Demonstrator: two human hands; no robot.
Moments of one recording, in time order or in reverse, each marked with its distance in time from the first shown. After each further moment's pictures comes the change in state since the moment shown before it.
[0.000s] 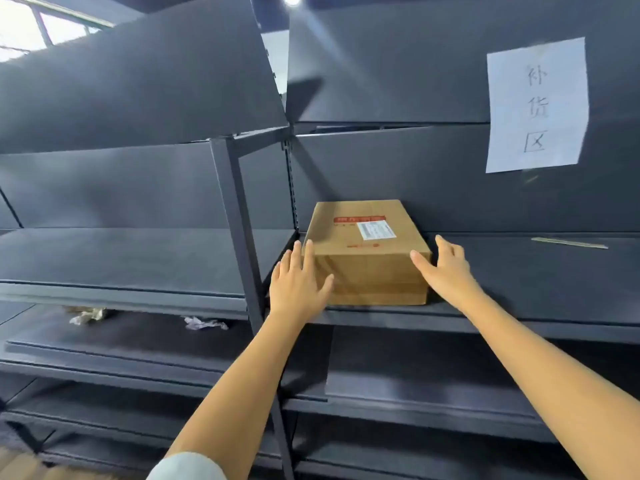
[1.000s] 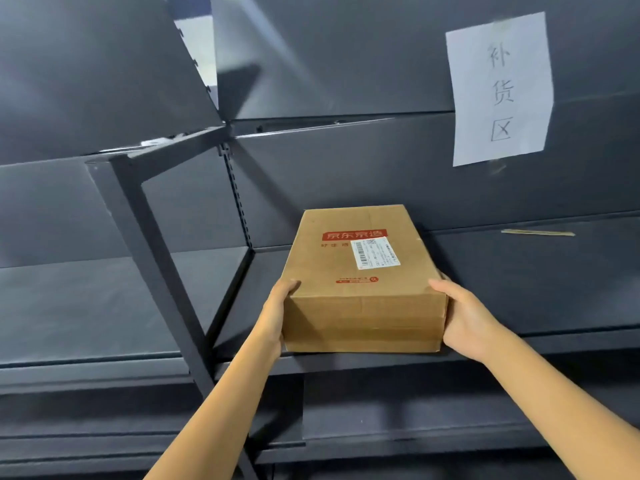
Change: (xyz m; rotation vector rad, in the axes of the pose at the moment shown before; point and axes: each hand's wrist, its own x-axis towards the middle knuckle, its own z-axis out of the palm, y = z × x) left_hand 0.080 0.011 0.061 -1.349 -0.430 -0.665; right_hand 0.044 0.073 0.004 1.235 -0.263 0.355
